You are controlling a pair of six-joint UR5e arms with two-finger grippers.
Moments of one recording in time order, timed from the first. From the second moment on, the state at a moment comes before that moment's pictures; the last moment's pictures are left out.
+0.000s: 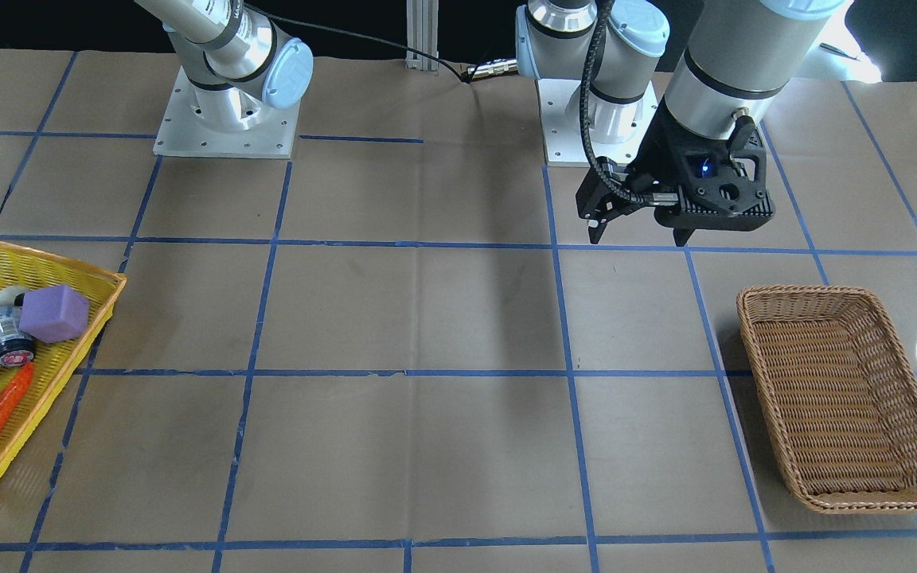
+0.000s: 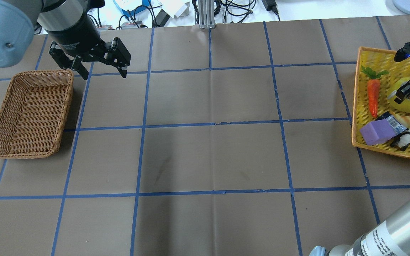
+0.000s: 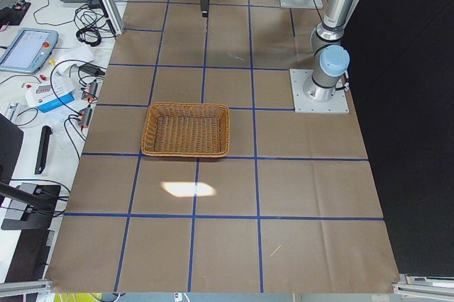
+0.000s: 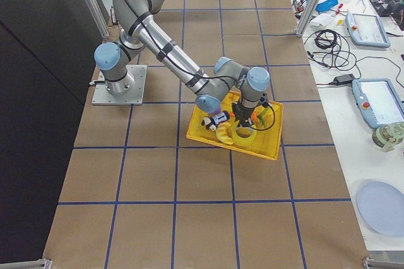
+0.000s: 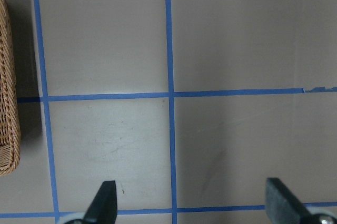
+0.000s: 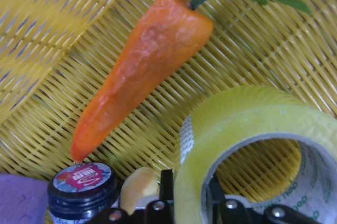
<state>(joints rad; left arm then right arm) -1.58 -1.65 -1.49 -1.55 1.56 0.00 0.98 -1.06 1.58 -2.05 -1.65 -1.07</state>
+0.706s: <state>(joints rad) -1.58 -1.65 -1.49 -1.55 1.56 0.00 1.27 -1.30 1.58 -1.75 -1.64 -0.62</state>
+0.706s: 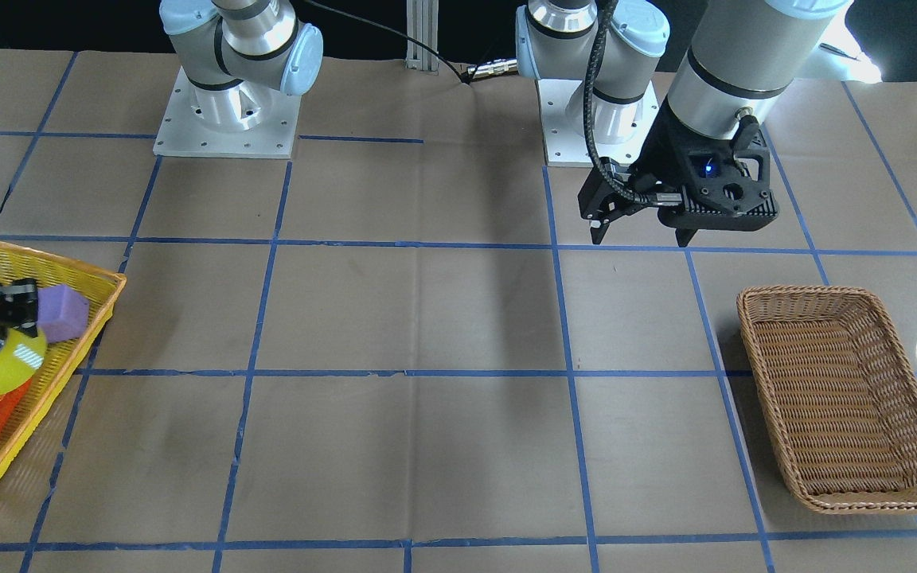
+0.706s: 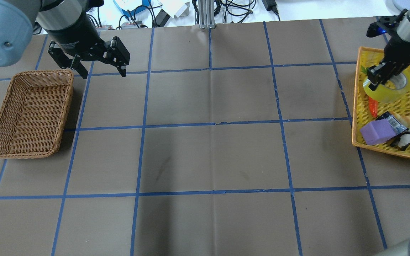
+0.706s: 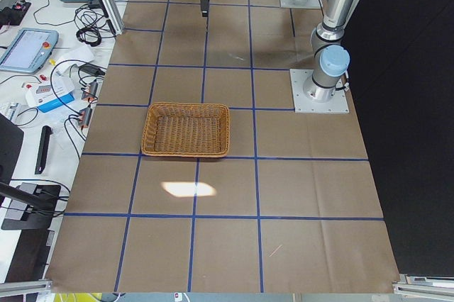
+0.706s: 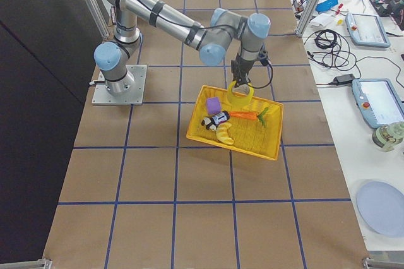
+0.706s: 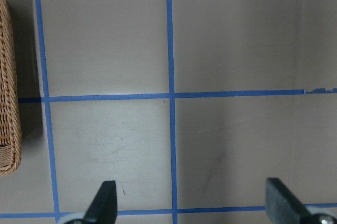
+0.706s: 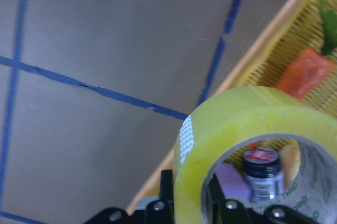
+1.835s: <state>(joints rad) -1.58 -1.65 -1.49 -1.55 1.56 0.00 2.03 -1.21 1.59 -1.85 -1.38 0.39</state>
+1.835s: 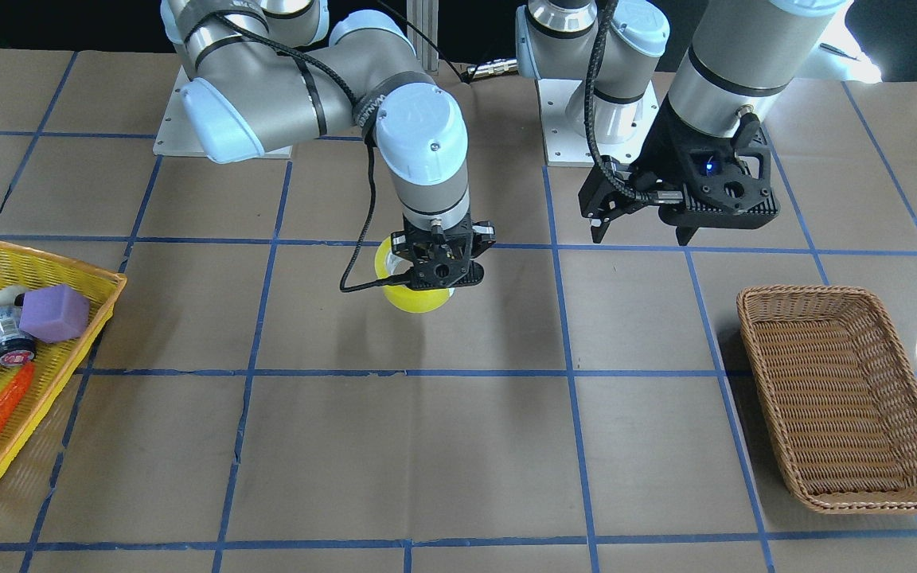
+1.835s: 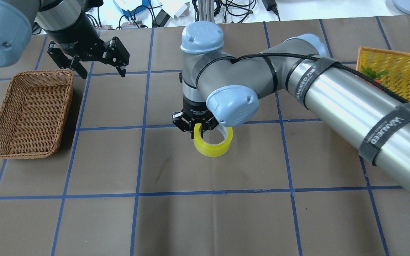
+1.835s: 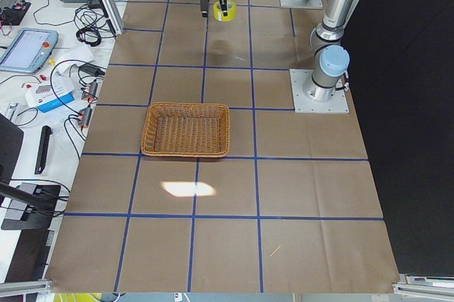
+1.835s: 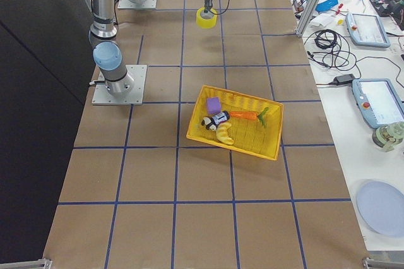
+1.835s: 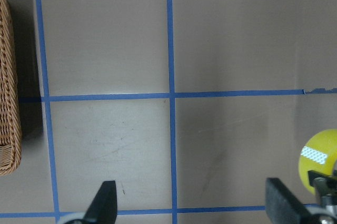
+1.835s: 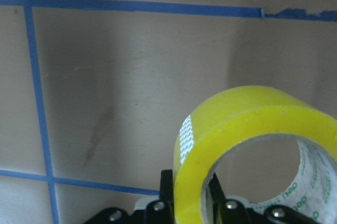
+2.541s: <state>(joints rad) -1.60 -1.67 -1.52 -1.54 1.55 -0.06 1.94 -1.28 1.57 -1.85 -1.48 0.28</state>
